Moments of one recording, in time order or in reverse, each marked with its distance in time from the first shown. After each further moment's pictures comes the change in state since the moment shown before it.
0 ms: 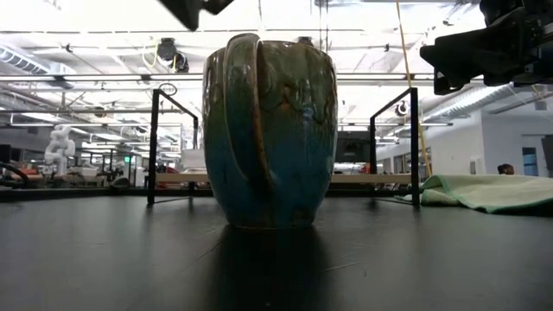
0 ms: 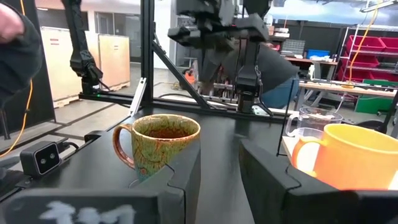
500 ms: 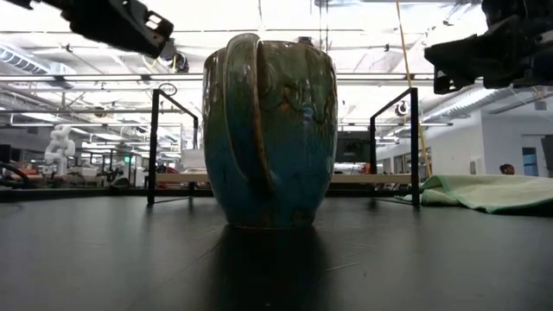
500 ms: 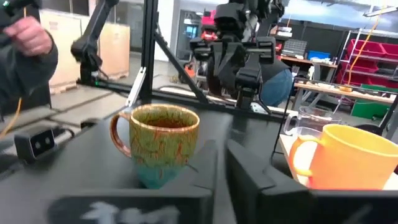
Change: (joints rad) left arm -0.003 -0.597 -0.850 0.783 -0.019 -0.122; right arm 0.000 0.000 0.005 -0.020 -0.002 -0.049
